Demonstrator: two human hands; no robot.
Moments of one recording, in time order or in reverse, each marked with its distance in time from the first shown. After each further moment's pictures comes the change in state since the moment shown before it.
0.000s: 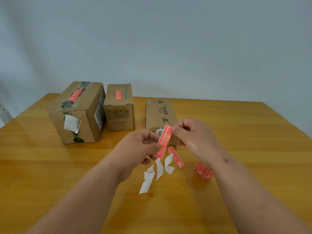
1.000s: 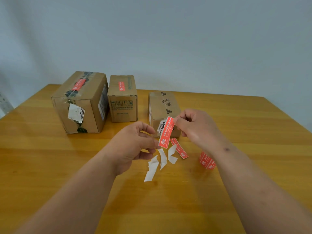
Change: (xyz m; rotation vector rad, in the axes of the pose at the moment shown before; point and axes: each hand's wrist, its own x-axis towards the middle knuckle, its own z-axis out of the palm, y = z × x) left_hand -0.010 -0.012 -0.015 -0.245 -0.032 -0.067; right_hand -0.003 -0.008 0.007 -0.104 0.012 -0.017
